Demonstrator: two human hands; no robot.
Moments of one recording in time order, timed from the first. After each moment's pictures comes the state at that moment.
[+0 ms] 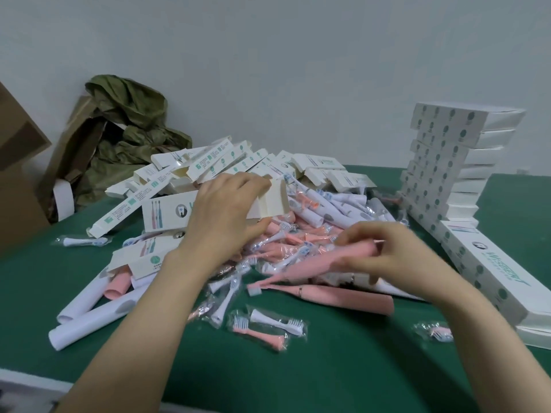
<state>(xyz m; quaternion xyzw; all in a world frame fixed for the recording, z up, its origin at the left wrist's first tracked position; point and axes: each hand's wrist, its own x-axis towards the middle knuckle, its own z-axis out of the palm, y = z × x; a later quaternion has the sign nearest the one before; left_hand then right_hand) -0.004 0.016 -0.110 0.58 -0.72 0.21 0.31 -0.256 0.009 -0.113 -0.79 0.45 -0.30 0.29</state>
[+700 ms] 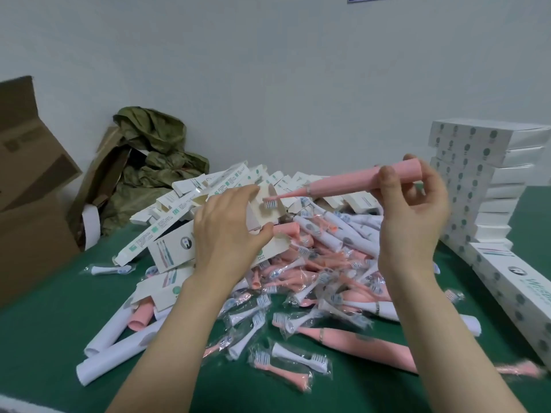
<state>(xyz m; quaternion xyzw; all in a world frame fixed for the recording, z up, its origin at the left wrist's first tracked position) 0.006 0.008 -0.102 0.62 -0.62 0.21 0.43 -0.186 -0.015 -0.074 -0.41 0.27 -0.79 0.37</state>
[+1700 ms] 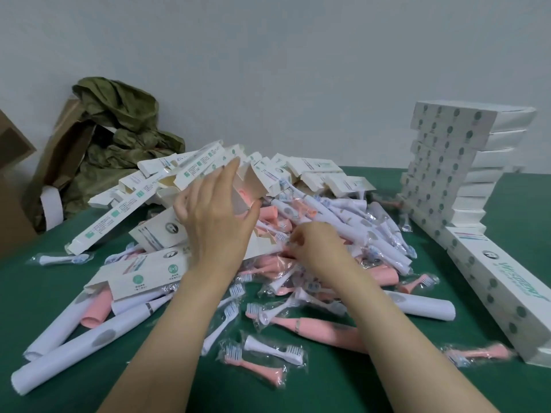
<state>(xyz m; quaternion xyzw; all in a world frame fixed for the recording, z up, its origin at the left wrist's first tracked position) -0.020 -0.019 -0.127 0.59 -0.56 0.26 0.52 -0.160 -0.063 -0.142 -0.79 0.57 -0.20 0.13</state>
